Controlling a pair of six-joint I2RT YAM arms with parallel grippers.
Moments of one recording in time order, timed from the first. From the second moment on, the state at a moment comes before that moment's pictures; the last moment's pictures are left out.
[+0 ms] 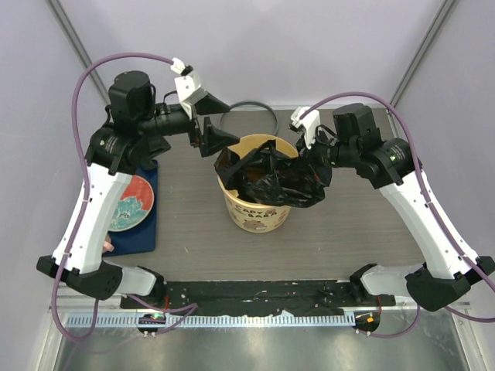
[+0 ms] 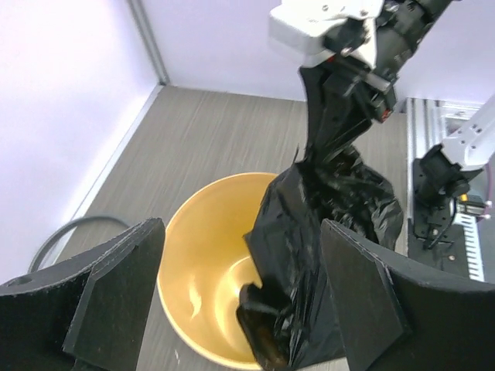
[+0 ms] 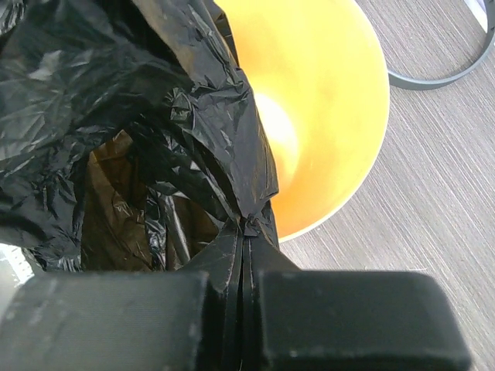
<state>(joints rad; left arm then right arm) -0.40 1.35 1.82 -0.64 0.85 0.23 0.53 1.27 1.65 -1.02 -0.35 -0.33</state>
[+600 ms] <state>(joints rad) -0.60 1.57 1.93 -0.90 0.95 0.33 0.48 1.34 1.71 -1.00 -0.36 -0.25</state>
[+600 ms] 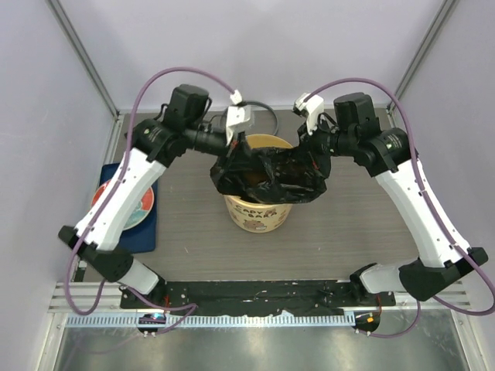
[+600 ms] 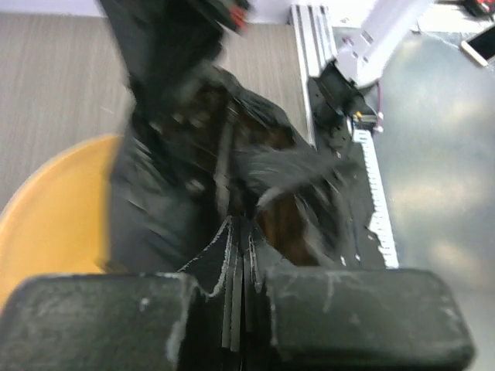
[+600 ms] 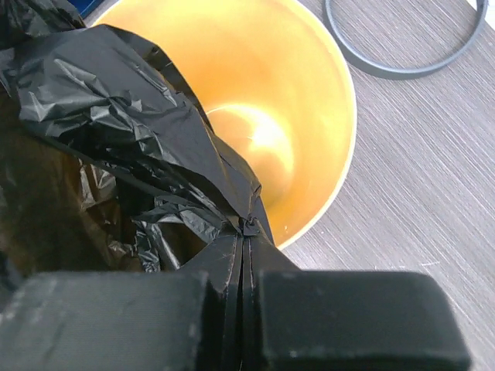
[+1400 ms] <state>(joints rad) -0.77 1.09 1.05 -1.17 0.42 1.14 0.21 1.42 1.64 -0.97 -0.63 0.02</state>
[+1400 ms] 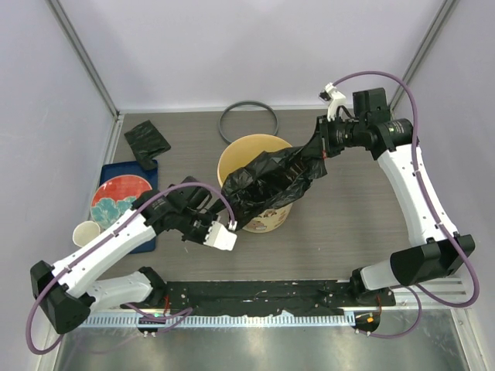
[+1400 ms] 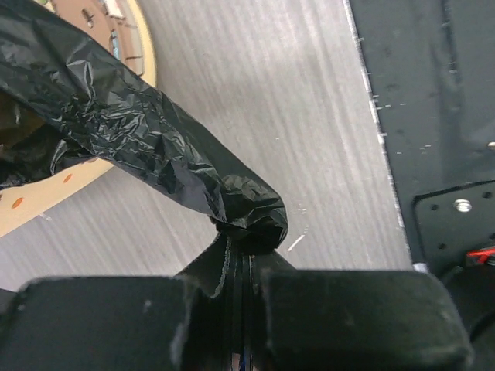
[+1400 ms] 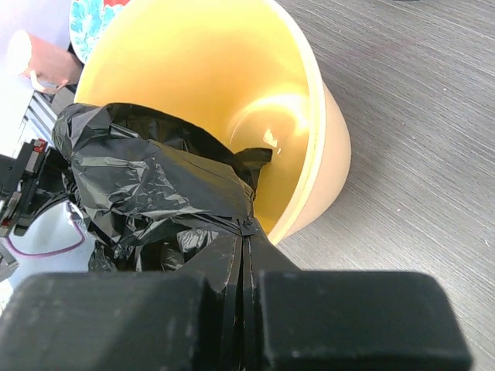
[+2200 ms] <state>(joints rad) -0.76 0.75 1.18 -0.89 0.24 0.55 0.18 1.35 1.58 -0.87 -0.76 0.02</state>
